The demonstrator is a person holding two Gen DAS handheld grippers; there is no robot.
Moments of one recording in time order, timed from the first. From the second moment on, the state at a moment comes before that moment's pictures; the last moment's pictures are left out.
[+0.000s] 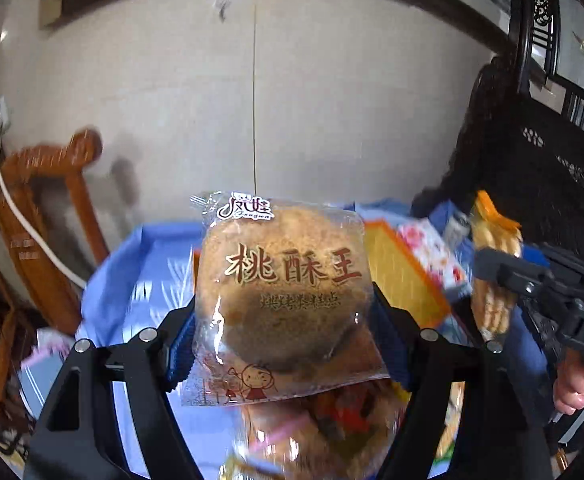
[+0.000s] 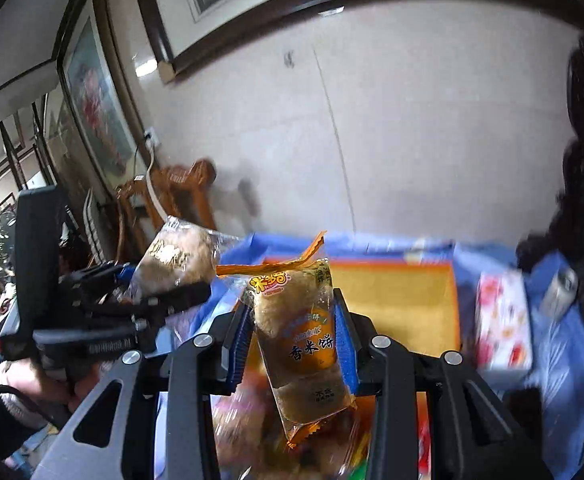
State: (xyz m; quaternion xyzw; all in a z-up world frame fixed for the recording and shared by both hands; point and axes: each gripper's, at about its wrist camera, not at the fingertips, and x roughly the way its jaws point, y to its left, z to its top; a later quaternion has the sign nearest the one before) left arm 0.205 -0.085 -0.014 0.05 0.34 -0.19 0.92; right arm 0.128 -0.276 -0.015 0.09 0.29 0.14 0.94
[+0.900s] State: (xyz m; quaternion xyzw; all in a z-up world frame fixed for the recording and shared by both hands) left arm 0.109 -0.024 -0.116 0.06 0.44 -0.15 0.88; right arm 0.006 -0.331 -0.215 0.18 0.52 -0.02 0.83
